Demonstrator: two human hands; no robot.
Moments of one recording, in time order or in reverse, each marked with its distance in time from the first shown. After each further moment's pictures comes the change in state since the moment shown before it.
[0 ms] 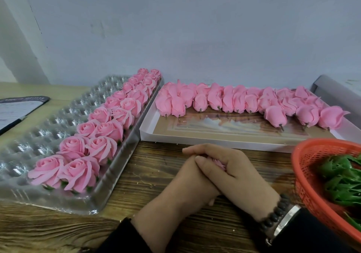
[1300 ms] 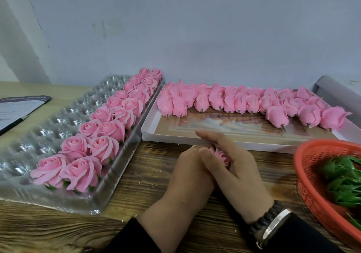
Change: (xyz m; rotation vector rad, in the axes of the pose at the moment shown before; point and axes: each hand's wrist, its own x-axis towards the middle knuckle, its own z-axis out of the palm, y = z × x) left_hand 0.007 -0.010 0.005 0.047 0.315 0.142; right_hand 0.000 0.002 0.012 0.043 0.289 -0.069
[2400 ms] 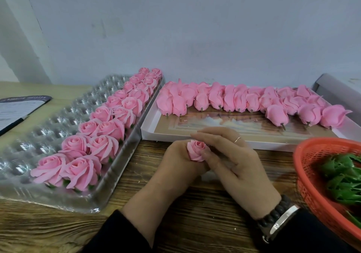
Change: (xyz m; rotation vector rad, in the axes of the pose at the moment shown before) left_hand 0.008 -0.004 -0.025 -0.159 -0.118 -0.130; right_hand 0.006 0.006 -0.007 -0.144 0.017 -0.272
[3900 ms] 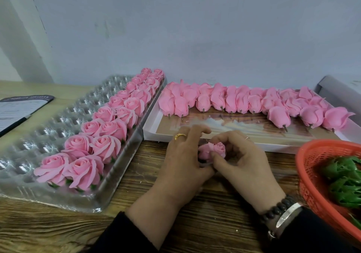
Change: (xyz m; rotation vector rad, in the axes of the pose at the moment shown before) left_hand 0.000 -0.005 0.007 0.359 0.207 0.241; right_hand 0.002 0.012 0.000 0.107 0.059 0.302
